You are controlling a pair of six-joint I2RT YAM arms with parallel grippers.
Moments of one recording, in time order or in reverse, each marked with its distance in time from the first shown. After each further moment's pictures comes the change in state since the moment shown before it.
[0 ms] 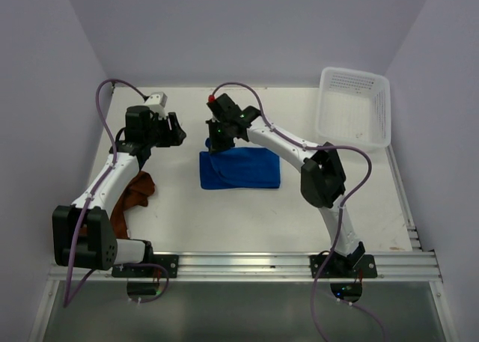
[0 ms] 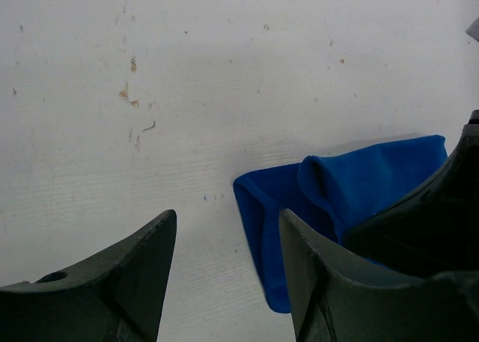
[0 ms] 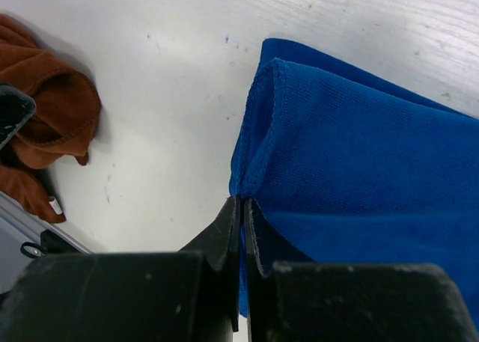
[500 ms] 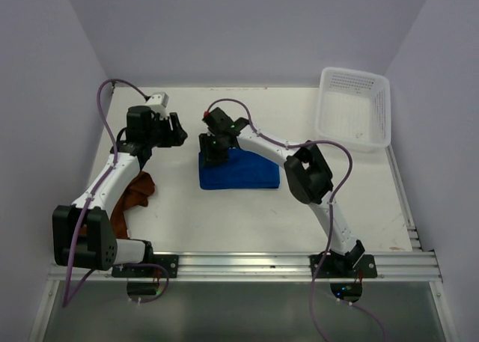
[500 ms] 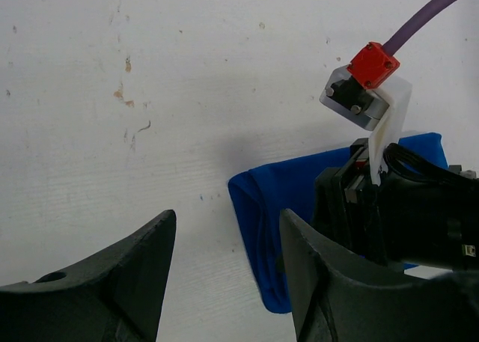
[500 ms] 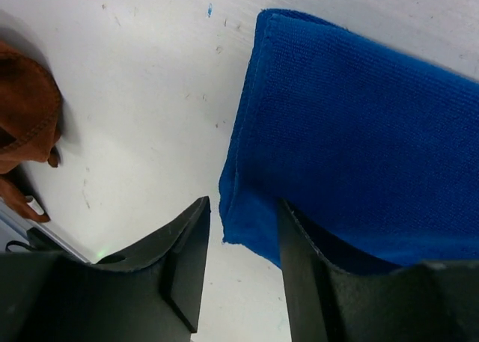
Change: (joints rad) left arm -0.010 0.000 0.000 0.000 -0.001 0.000; right arm 0.013 0.143 -0.020 0.082 -0.106 0.040
